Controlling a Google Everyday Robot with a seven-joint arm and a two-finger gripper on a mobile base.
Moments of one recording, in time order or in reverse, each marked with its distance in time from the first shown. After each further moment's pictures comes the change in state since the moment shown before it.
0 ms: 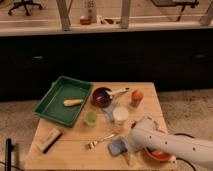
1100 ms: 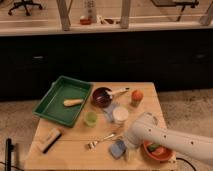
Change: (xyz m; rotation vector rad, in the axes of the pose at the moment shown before) arm -0.015 -0.012 -0.005 -0.041 -0.066 -0.061
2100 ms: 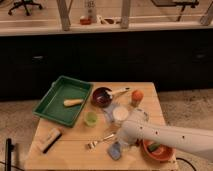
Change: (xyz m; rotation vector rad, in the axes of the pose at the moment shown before) arm -0.023 -0.011 -0.012 -0.017 0.052 -0.091
